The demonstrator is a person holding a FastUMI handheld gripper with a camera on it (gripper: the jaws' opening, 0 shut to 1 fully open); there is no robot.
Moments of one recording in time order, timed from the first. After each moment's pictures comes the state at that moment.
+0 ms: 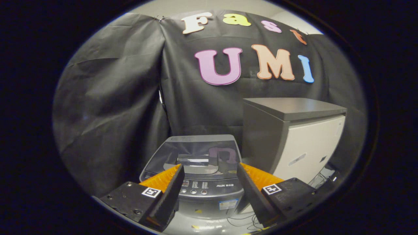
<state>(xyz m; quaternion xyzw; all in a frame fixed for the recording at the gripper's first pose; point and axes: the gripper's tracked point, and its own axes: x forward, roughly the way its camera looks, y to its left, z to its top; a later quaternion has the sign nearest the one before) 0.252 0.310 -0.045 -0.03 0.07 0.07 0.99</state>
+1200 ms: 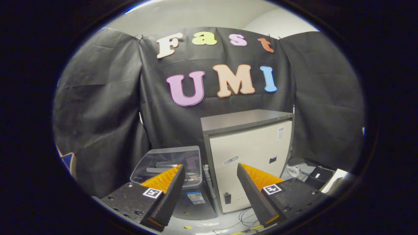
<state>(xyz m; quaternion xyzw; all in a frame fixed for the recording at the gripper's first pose) 0.140 0.186 0.003 0.01 0.00 -0.02 1.00</state>
